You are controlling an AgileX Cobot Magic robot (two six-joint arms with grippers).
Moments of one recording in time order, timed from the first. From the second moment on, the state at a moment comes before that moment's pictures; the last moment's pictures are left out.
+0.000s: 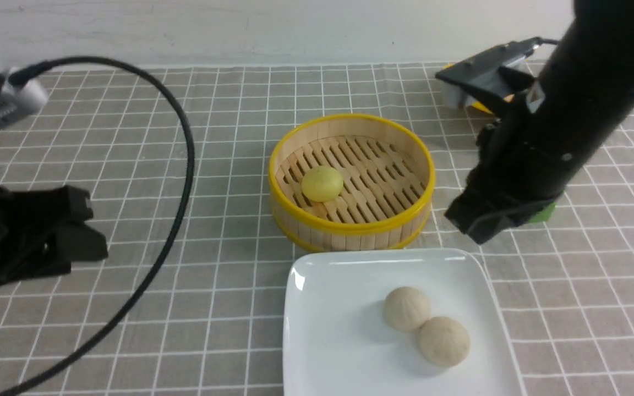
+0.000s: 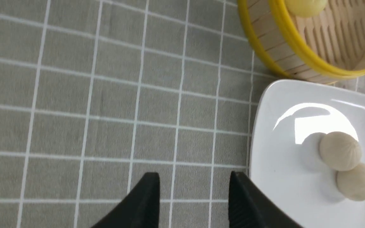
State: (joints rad) right arm 0.54 1.53 -1.41 0.15 1.22 -0.11; left arm 0.01 1.08 -0.92 -0.40 0.92 0.02
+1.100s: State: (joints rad) right arm 0.54 1.03 -0.85 0.08 1.03 -0.11; left arm -0.50 2.14 -1.98 -0.11 1.04 -0.20
